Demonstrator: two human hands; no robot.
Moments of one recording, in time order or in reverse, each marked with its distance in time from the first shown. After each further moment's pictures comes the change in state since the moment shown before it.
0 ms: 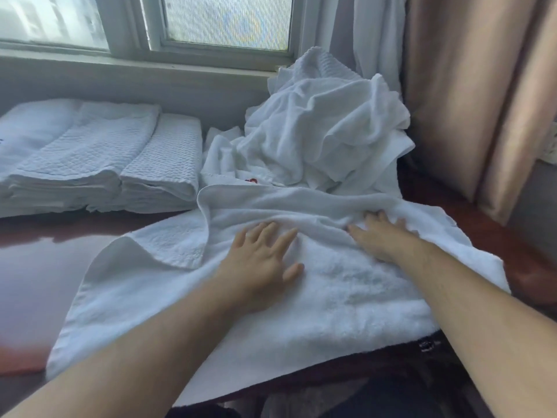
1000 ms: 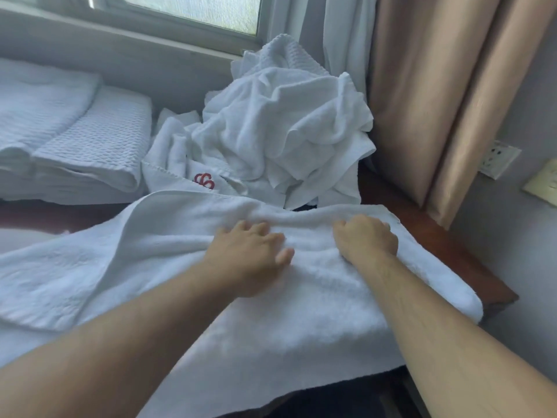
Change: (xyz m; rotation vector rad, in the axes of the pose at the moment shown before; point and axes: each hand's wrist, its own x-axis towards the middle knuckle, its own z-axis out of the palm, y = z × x) left_hand 0.047 0.040 -0.007 -0.069 -0.053 0.014; right_hand 0.000 0.019 0.000 0.051 0.438 0.153
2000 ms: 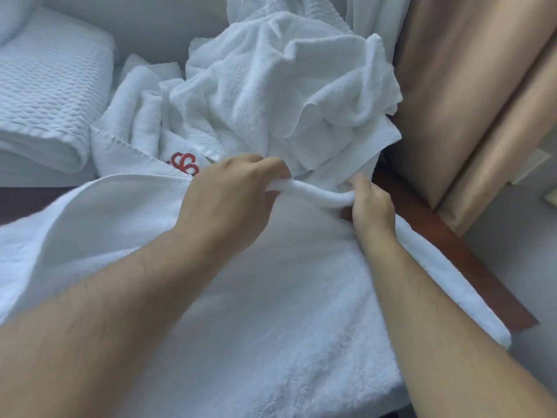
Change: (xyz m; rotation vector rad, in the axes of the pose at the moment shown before) left_hand 0.051 -0.036 -0.025 -0.345 0.707 0.119; right_hand 0.067 -0.027 0.021 0.809 0.132 0.097
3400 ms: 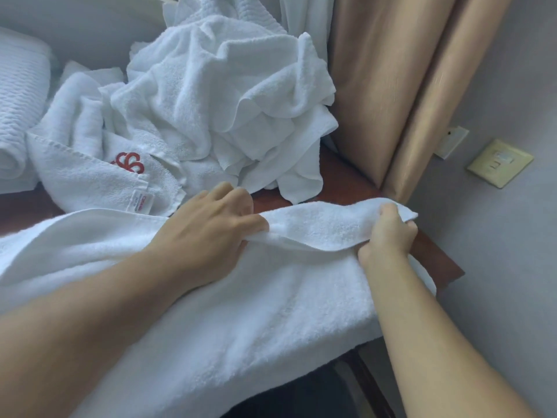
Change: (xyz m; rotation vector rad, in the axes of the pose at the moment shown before) left_hand -0.032 0.030 0.014 0.135 -0.374 0.365; right_hand -0.030 0.051 -0.092 0.730 0.515 0.356
